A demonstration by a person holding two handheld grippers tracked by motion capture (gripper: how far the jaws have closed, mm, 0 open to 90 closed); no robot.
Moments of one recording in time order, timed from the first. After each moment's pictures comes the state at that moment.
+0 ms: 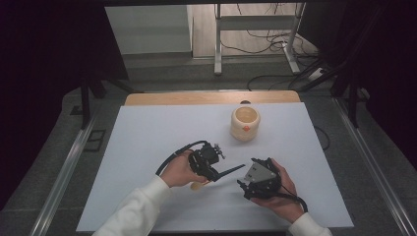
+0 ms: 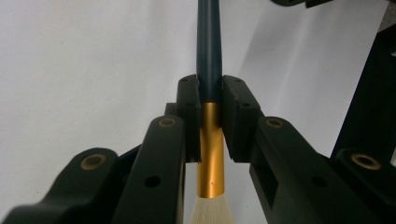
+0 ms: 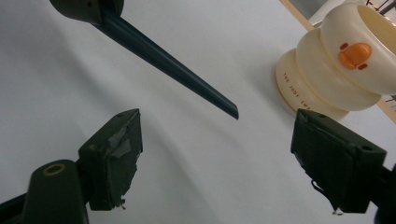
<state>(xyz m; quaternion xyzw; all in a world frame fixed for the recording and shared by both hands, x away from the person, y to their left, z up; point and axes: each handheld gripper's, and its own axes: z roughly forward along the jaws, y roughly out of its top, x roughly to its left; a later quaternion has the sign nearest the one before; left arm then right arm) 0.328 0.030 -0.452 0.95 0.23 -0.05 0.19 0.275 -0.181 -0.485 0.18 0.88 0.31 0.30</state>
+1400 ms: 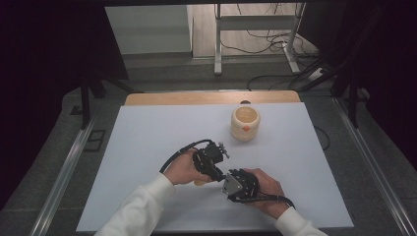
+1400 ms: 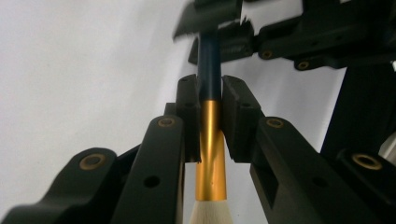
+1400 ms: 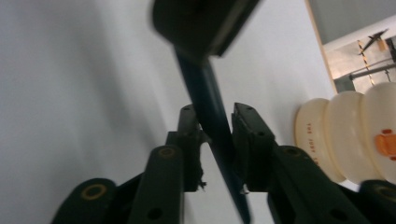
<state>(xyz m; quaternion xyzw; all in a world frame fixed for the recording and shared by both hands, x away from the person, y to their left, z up) 0.331 0.021 -0.446 0.95 0.22 -0.07 0.21 0.266 -0.128 -0.507 0.05 0.91 0.22 0.35</state>
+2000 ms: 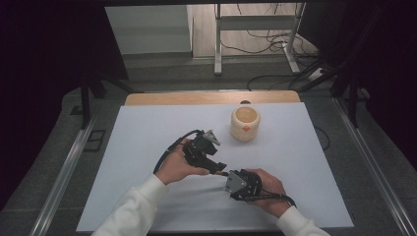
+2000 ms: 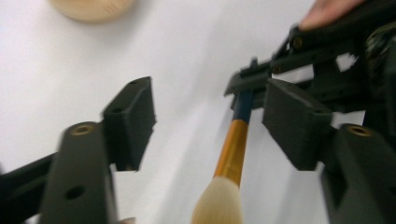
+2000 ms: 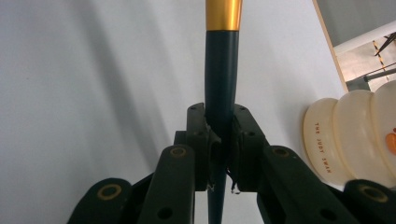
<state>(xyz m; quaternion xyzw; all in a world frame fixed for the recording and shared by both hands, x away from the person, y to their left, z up) 0.328 0.055 -0.418 0.90 0.27 0.03 0.33 0.270 -0.135 -0.502 0.06 0.91 0.24 0.33</state>
